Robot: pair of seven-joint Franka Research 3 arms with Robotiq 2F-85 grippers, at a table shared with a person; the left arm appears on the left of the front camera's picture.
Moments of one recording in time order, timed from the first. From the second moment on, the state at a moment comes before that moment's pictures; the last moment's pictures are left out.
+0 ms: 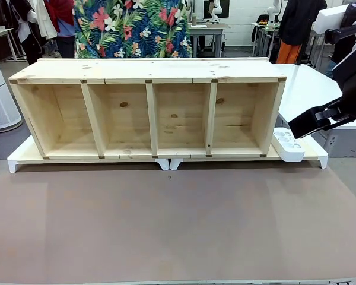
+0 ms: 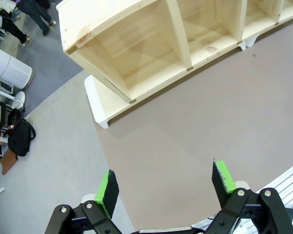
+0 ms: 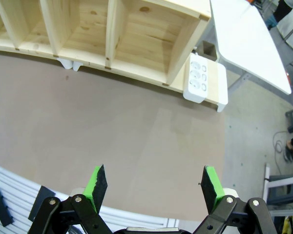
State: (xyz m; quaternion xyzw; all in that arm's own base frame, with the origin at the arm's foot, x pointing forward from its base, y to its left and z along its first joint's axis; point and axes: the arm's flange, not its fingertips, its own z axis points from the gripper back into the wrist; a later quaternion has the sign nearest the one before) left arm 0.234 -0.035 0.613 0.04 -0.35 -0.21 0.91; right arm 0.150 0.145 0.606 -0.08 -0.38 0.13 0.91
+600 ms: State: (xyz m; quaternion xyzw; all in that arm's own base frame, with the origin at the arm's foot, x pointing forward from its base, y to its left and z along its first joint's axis) left arm 0.234 -0.035 0.613 0.04 -0.35 -0.21 0.91; right arm 0.150 0.145 0.606 -0.08 -0.38 0.13 0.91
